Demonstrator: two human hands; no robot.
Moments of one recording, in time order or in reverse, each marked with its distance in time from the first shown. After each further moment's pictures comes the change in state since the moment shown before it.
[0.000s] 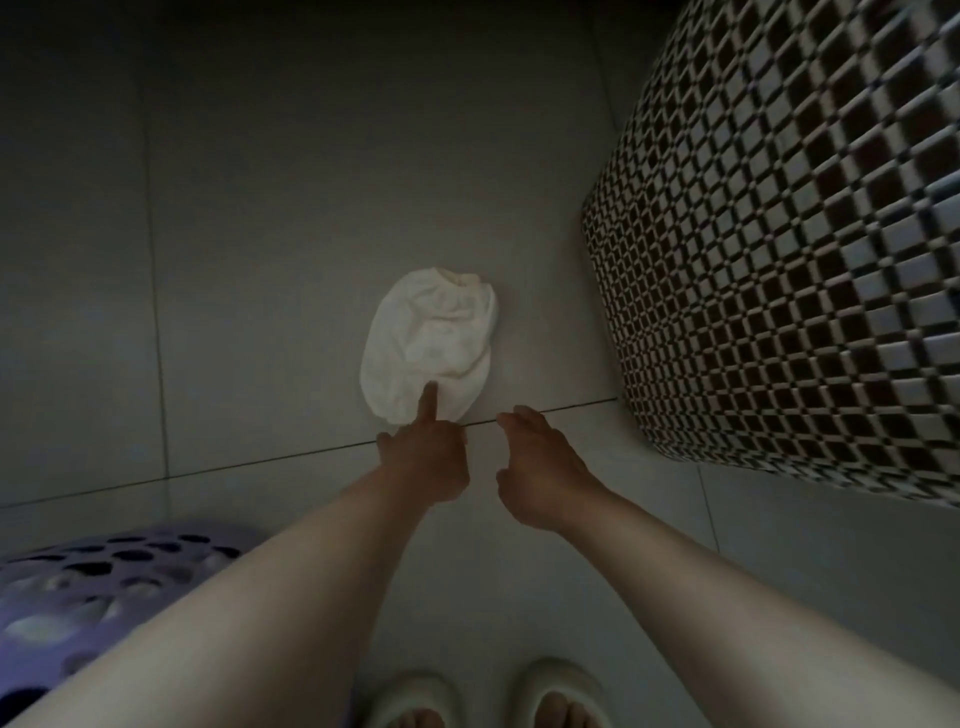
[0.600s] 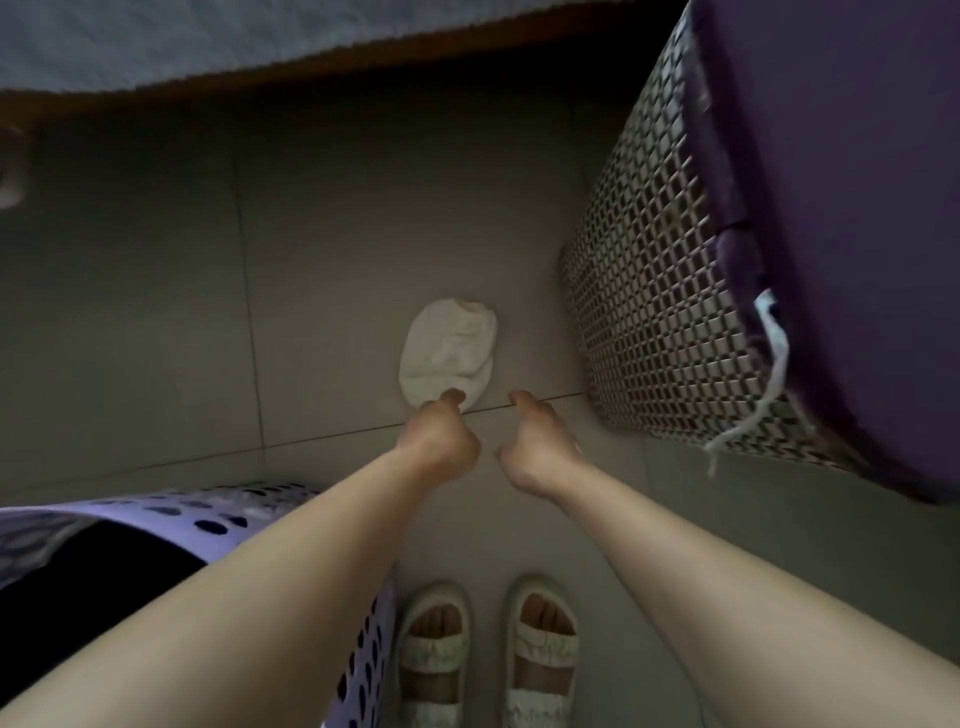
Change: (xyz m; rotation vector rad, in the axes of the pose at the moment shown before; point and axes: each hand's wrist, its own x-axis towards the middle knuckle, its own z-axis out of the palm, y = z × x) left_hand -0.151 0.010 -0.082 -0.415 0.098 -0.028; right_hand -0.124 -0.065 -0.062 0.151 0.108 0.116
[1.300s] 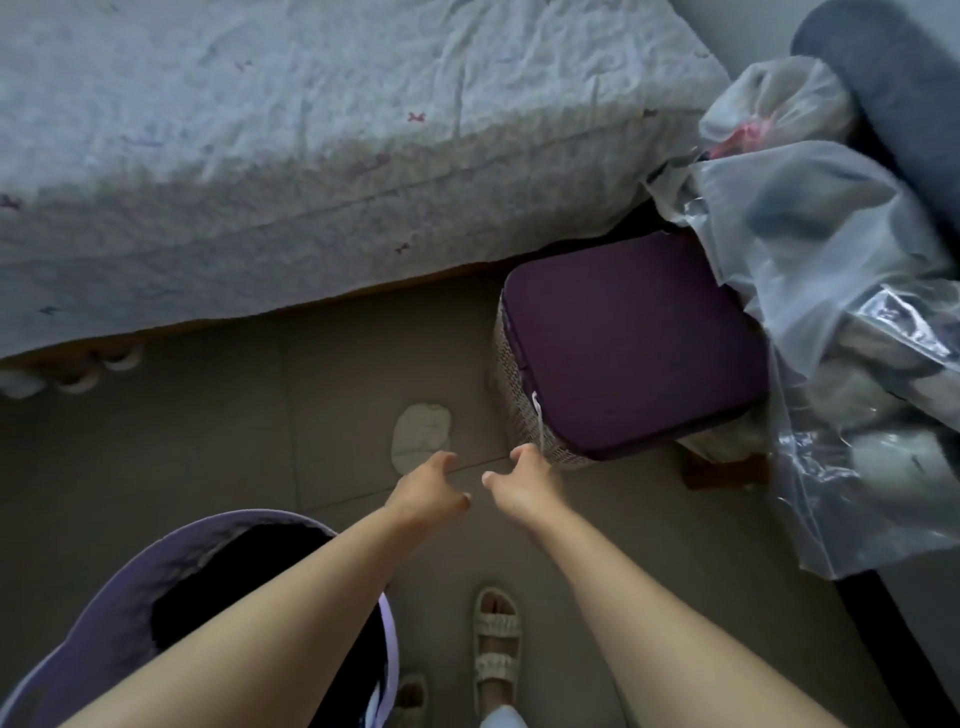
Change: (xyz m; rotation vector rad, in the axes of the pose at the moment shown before) left_hand -0.324 0.069 -0.106 -0.133 0.007 0.170; right_hand -0.322 -0.065 -0.124 0.348 0.263 0.136
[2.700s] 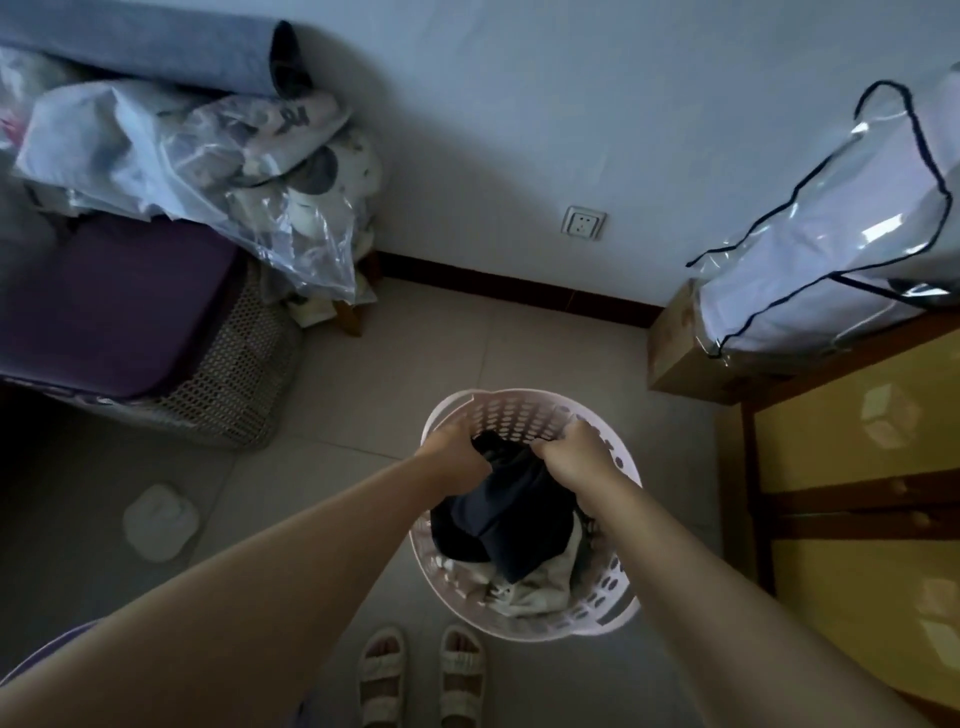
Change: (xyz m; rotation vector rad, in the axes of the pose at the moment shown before) left_hand -0.364 0.018 0.385 0.845 -0.509 0.631; right_hand -0.388 0.482 0.008 0.900 0.615 0.605
